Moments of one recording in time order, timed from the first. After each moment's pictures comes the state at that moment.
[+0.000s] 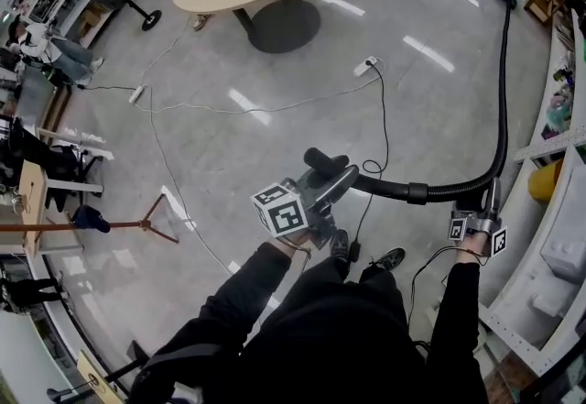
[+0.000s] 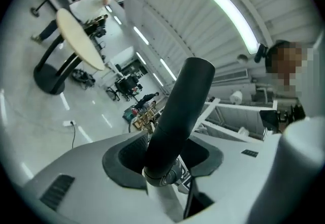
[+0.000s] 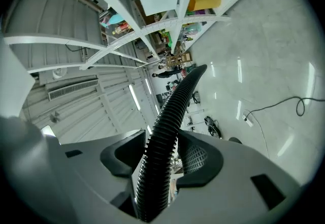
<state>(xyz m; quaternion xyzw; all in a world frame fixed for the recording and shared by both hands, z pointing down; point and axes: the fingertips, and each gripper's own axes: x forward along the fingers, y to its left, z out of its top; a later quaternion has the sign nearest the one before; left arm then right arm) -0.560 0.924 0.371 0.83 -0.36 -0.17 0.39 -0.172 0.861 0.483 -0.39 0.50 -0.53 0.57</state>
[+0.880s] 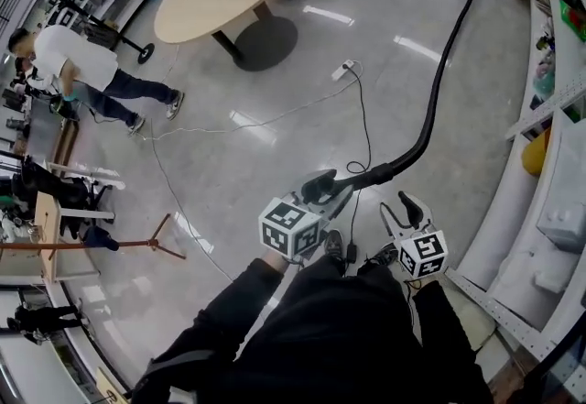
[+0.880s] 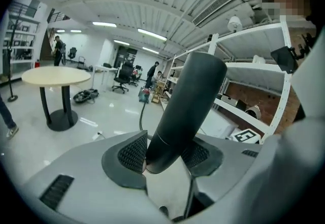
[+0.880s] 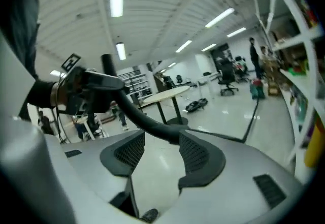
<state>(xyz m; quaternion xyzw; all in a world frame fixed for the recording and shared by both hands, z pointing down) -0.411 0.974 0.394 0.86 -0.42 0.14 0.26 -0.306 1.000 0.480 -0.37 0.90 -0.20 -0.10</state>
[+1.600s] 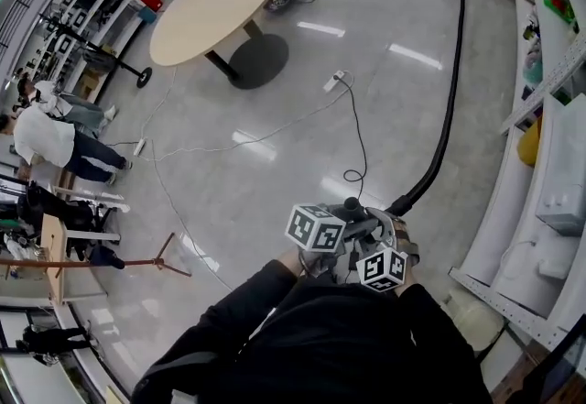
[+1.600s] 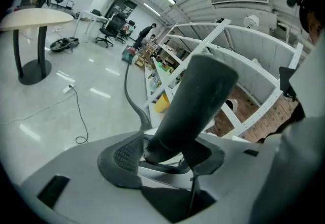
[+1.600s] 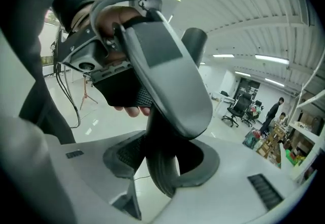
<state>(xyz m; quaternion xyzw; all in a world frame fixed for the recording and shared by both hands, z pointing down) -0.300 1.045 0.476 0.83 -0.24 0.23 0.44 -0.336 1.050 0.509 -0.33 0.89 0.05 -0.30</state>
